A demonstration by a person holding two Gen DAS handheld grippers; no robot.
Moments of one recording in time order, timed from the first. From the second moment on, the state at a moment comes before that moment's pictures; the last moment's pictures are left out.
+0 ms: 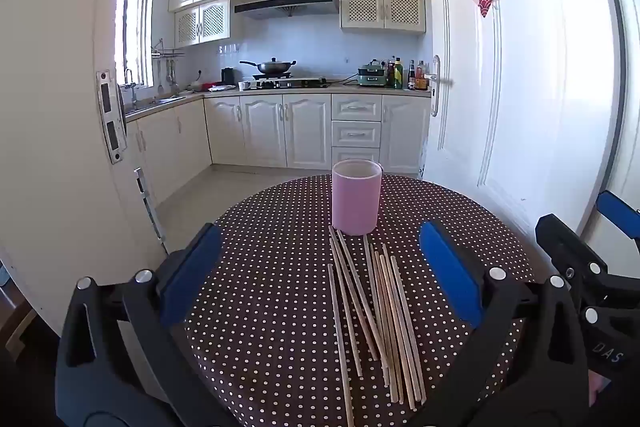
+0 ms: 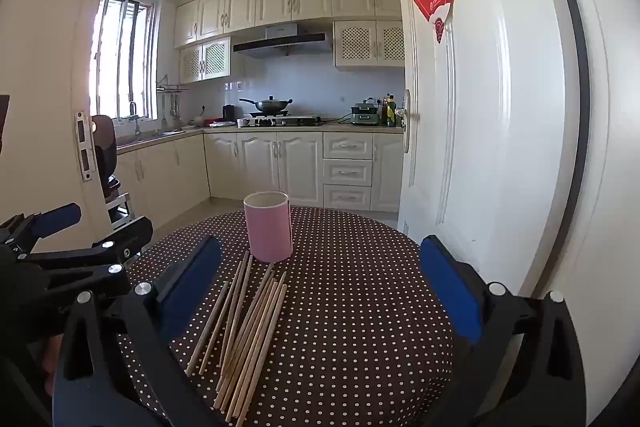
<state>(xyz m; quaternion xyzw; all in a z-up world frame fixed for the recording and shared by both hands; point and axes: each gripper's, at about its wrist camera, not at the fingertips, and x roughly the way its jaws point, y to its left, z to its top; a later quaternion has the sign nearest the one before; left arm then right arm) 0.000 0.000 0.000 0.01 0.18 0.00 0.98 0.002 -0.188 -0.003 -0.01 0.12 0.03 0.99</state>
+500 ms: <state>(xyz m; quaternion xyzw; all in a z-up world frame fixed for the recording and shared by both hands) -0.002 0.000 0.002 0.01 0.17 -0.01 0.98 0.000 -0.184 -0.001 0.00 0.12 0.04 0.99</state>
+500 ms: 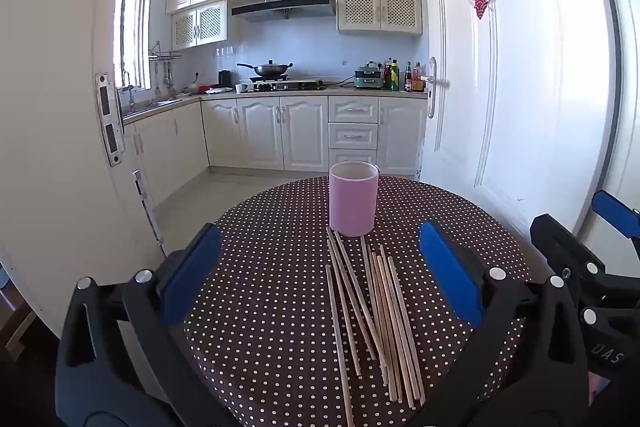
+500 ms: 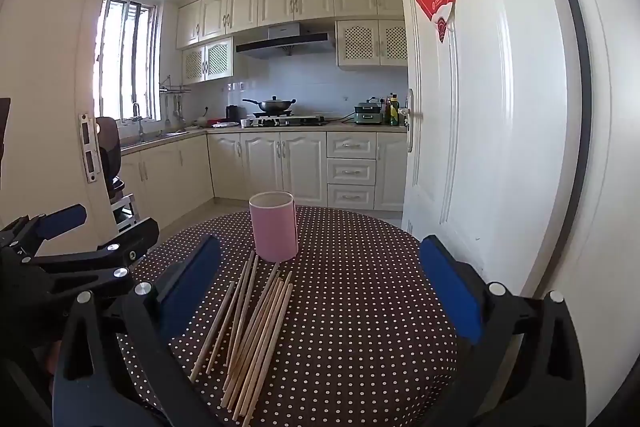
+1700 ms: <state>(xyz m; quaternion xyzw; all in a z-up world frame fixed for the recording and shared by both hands) -0.008 -0.002 0.002 0.02 0.17 -0.01 0.99 -0.004 -0.189 -0.003 0.02 0.12 0.06 0.99</state>
